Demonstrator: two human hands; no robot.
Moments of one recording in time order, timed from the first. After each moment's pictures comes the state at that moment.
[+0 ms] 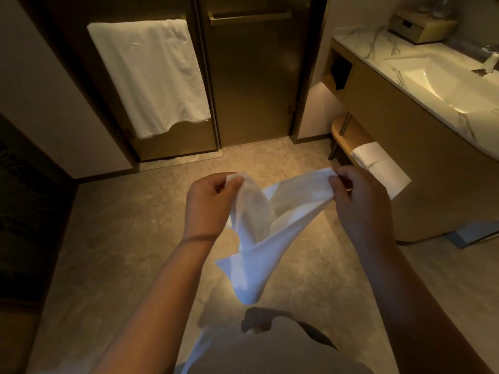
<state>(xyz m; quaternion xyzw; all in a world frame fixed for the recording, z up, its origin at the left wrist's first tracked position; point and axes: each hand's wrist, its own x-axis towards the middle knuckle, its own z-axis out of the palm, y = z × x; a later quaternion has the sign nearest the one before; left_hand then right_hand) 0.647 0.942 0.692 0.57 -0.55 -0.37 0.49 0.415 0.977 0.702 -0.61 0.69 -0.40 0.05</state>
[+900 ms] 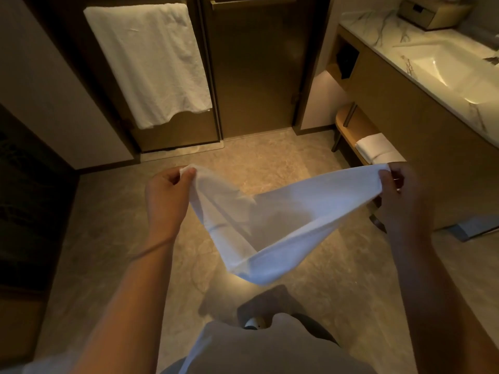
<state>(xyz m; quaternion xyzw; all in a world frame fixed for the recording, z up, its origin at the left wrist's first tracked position) 0.707 0.924 0.673 0.67 -0.49 -0.28 0.48 0.362 0.974 0.680 -0.49 0.75 -0.43 0.06</state>
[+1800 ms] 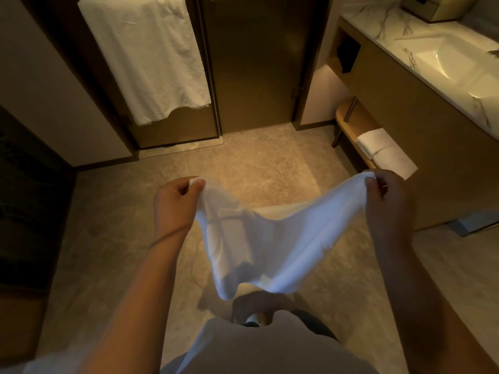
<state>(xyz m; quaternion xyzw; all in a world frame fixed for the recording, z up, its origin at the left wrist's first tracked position) 0.707 0.928 0.651 0.67 -0.52 -0.29 0.43 0.379 0.972 0.657 -0.50 0.75 -0.44 0.07</state>
